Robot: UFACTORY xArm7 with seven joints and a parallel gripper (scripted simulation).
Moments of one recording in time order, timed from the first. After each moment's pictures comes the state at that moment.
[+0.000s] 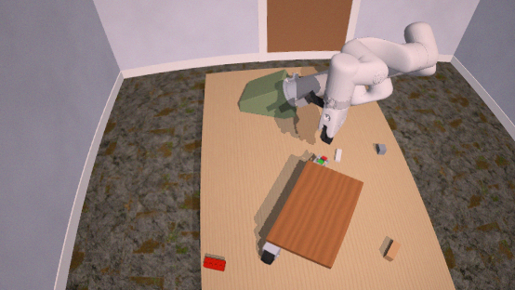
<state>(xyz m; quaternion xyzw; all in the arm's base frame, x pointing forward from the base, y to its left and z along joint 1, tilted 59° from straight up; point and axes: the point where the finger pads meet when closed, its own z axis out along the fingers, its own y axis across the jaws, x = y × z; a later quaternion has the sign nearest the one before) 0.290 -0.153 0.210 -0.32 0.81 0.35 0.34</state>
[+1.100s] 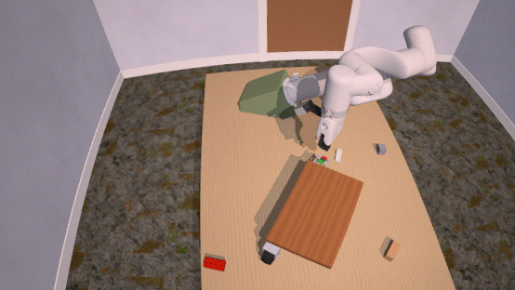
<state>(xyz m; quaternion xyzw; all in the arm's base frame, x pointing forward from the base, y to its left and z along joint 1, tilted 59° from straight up) 0.299 -0.122 0.189 -0.32 0.81 0.35 0.34</state>
